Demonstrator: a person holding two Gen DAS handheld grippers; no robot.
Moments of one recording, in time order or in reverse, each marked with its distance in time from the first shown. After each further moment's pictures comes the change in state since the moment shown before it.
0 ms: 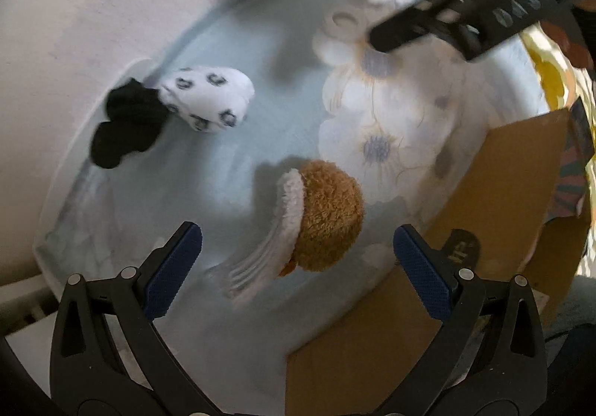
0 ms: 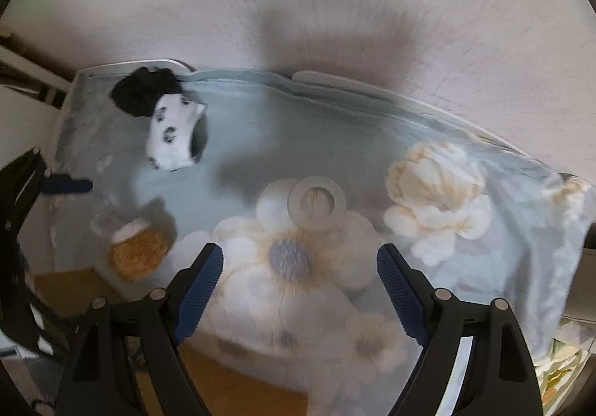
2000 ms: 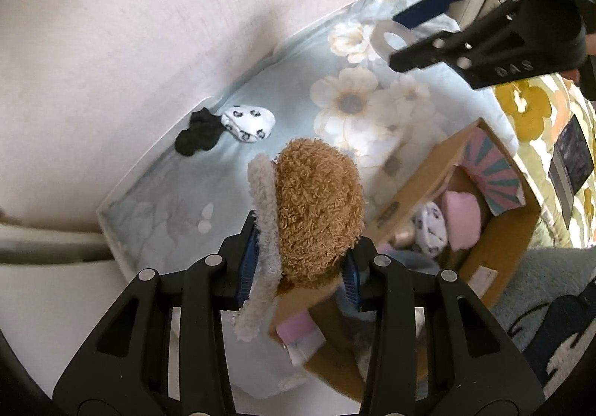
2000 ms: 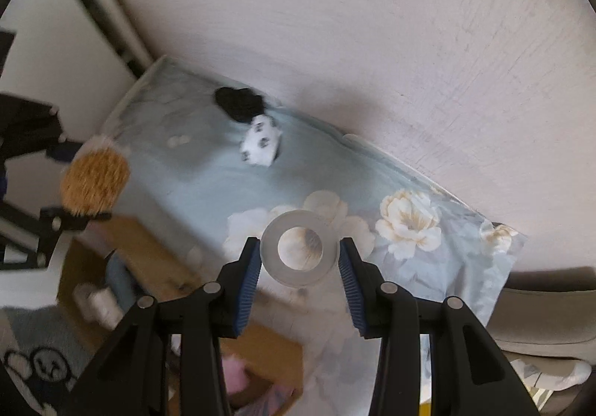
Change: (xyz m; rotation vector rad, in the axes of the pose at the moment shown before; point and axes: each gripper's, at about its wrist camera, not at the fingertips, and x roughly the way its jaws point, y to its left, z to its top) left arm -0.164 -0.035 -0.071 -0.049 -0.171 0.102; right arm -0.154 0.060 -0.084 -0.294 -0.170 -0.059
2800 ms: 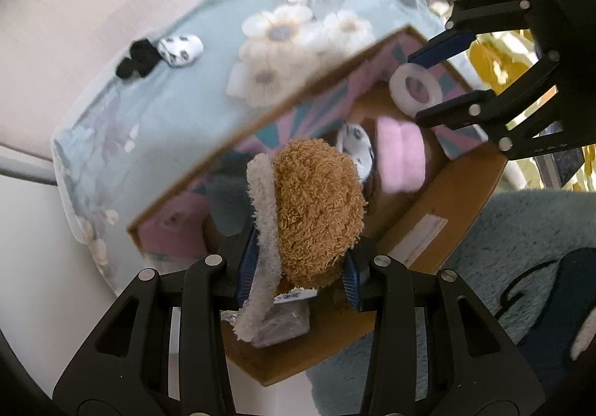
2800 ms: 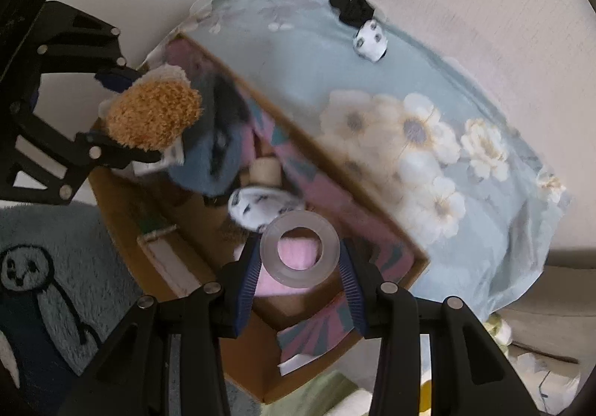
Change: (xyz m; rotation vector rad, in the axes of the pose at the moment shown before) left arm 0.041 -0.103 -0.078 -0.057 0.075 -0.055; right arm 0.028 0.078 -0.124 -0.185 0.124 0.103
